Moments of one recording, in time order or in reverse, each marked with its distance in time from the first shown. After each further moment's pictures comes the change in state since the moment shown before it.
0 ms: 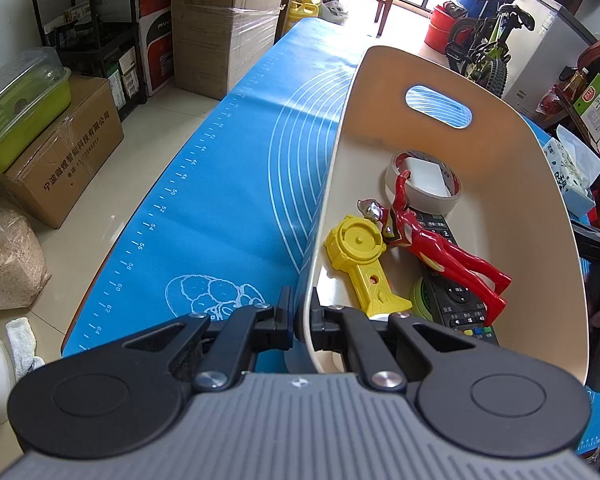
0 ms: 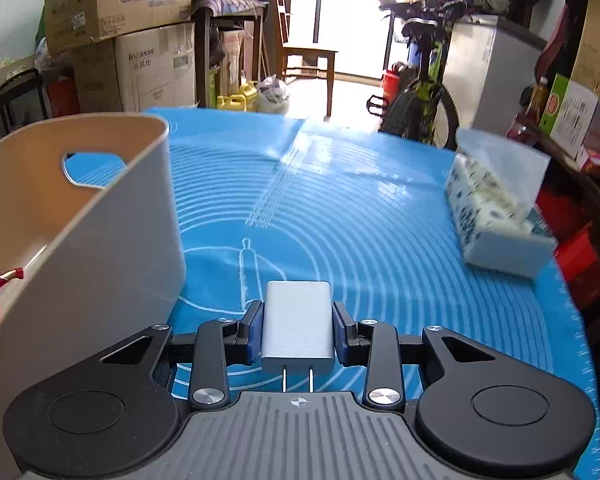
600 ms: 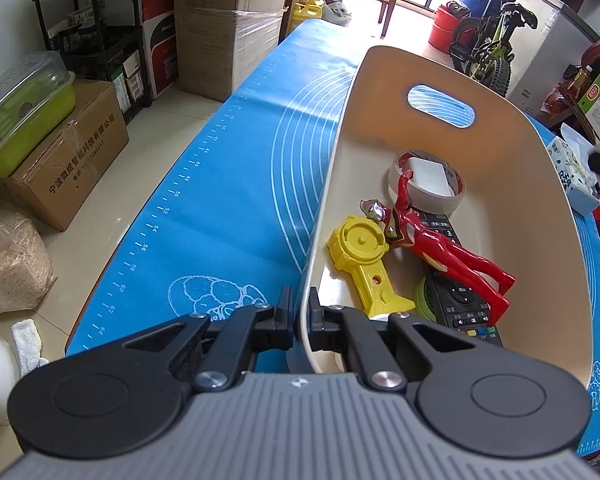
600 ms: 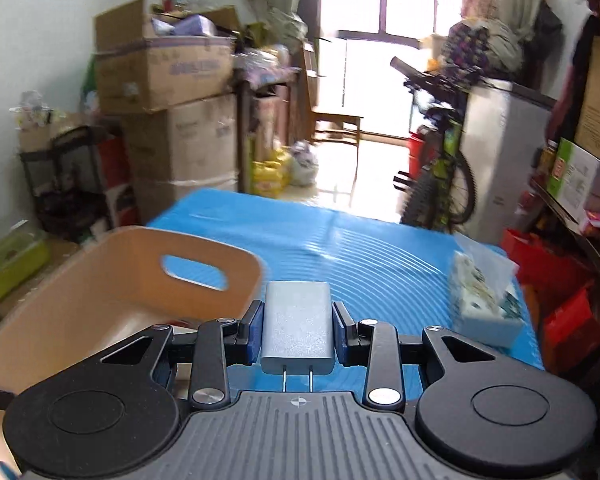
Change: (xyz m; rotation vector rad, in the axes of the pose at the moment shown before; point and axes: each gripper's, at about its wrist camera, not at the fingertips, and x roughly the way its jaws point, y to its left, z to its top) left arm 0.000 -0.003 -0.001 0.006 -0.006 0.021; right arm -0.118 0.030 0.048 -0.029 -0.161 0.131
